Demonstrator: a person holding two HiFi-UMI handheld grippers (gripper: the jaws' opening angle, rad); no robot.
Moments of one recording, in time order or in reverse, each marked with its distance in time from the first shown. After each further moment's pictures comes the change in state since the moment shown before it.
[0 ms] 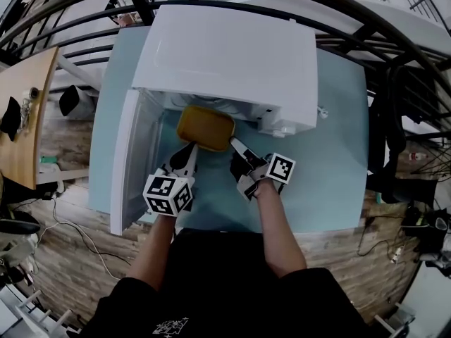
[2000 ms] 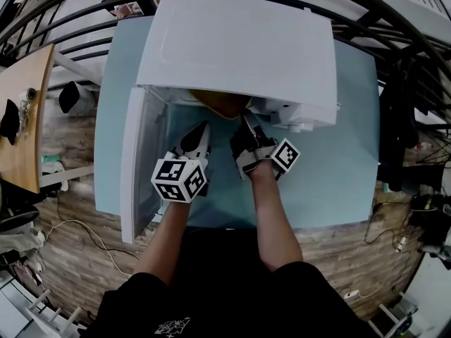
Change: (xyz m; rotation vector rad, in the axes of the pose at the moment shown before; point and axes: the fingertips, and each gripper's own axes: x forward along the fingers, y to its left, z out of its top) left arm 0.035 0.017 0.029 -0.074 -0.056 -0.022; right arm 0.036 -0.013 0.051 0.136 -0.370 0.092
